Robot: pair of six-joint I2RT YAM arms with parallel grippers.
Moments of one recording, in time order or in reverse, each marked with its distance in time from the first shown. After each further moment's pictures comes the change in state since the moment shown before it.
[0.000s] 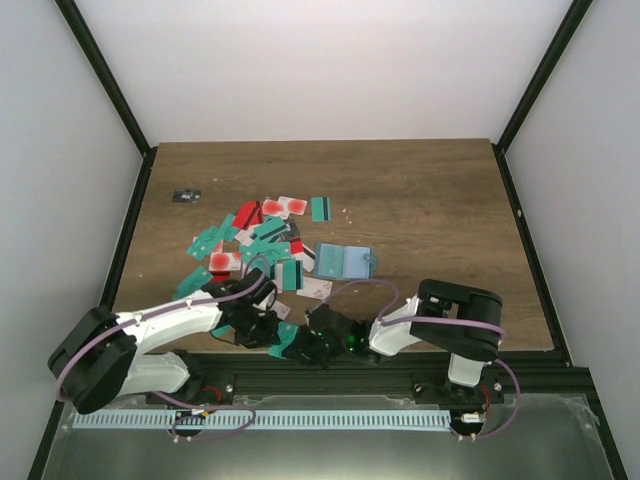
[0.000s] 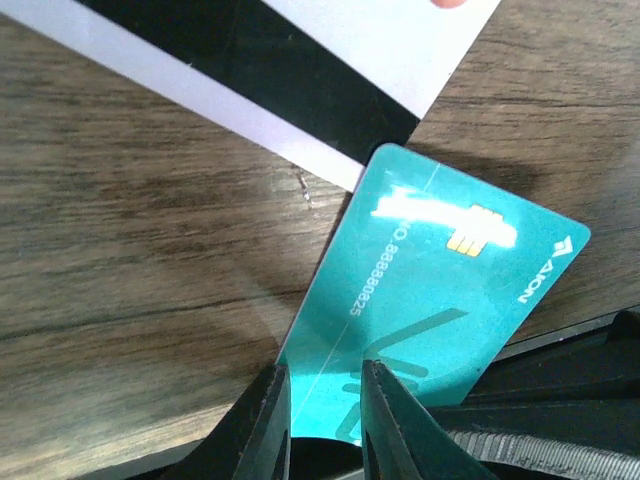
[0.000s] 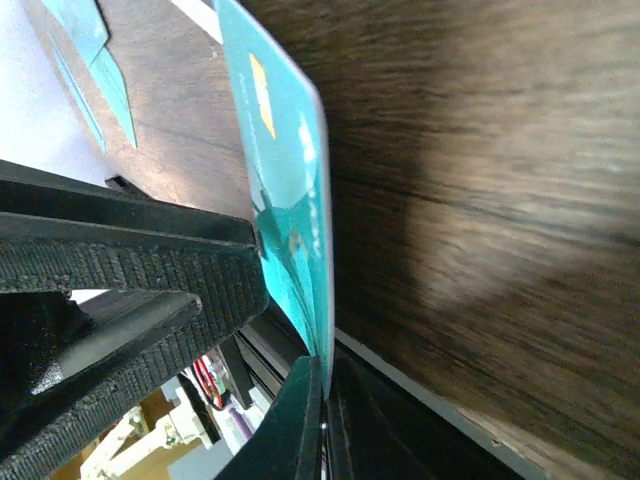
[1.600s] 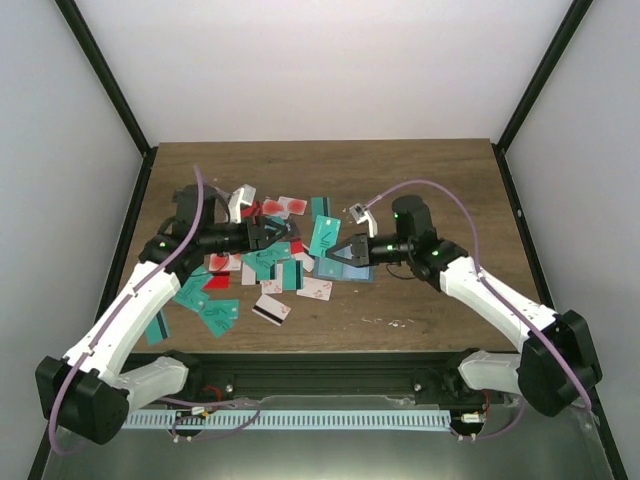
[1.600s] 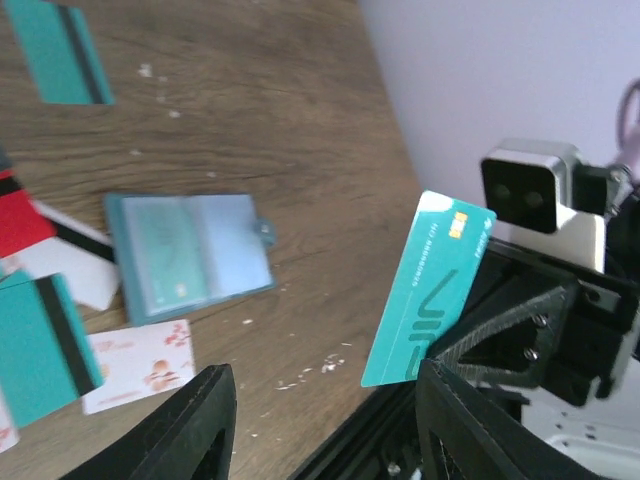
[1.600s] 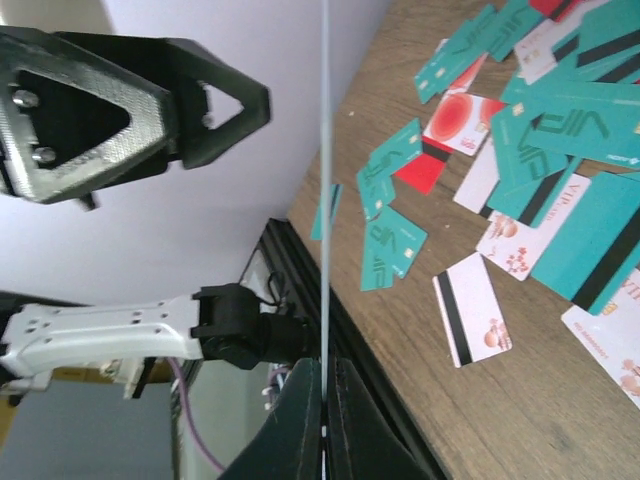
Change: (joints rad) left arm 0.404 -0.154 0.488 0.081 0.238 0.269; right arm -0.708 -0.532 0.302 -0.698 -0.566 -0.938
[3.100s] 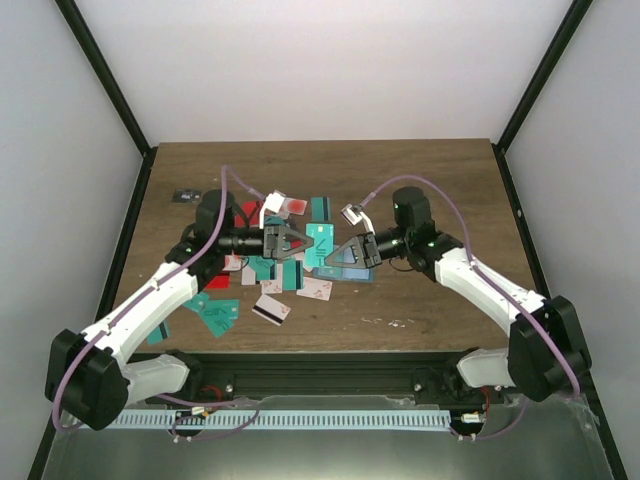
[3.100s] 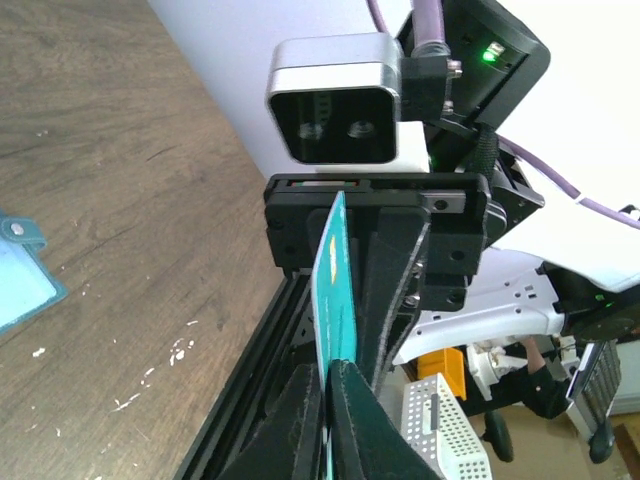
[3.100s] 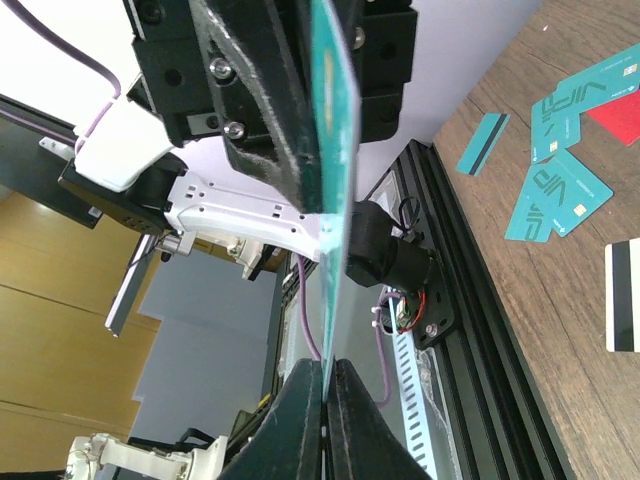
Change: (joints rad) left arm -0.103 0.080 -0.154 0.550 0.383 -0.136; right arm -0.067 0.079 0.031 0.120 -0.489 -0.031
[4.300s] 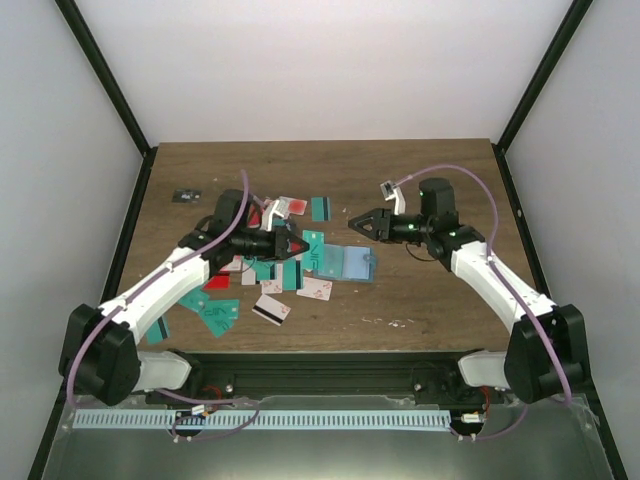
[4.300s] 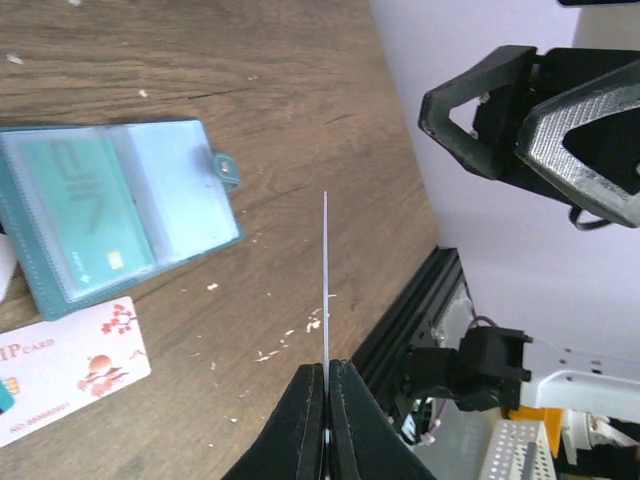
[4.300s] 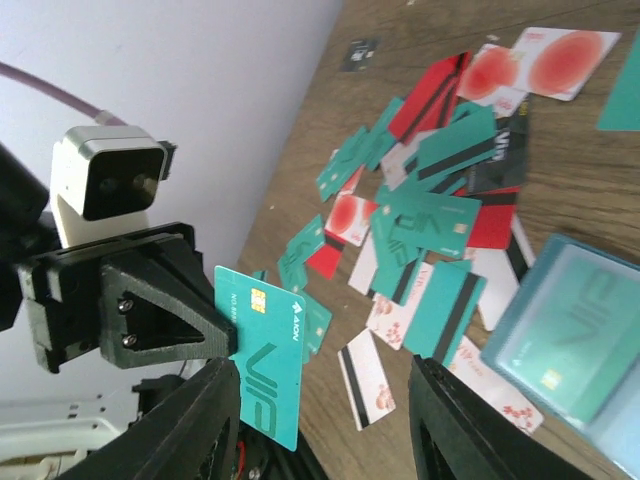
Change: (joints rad) left arm 0.000 0.110 0.059 -0.297 -0.222 0.127; right arm -0.180 -0.020 0.042 -0.171 0.445 -0.060
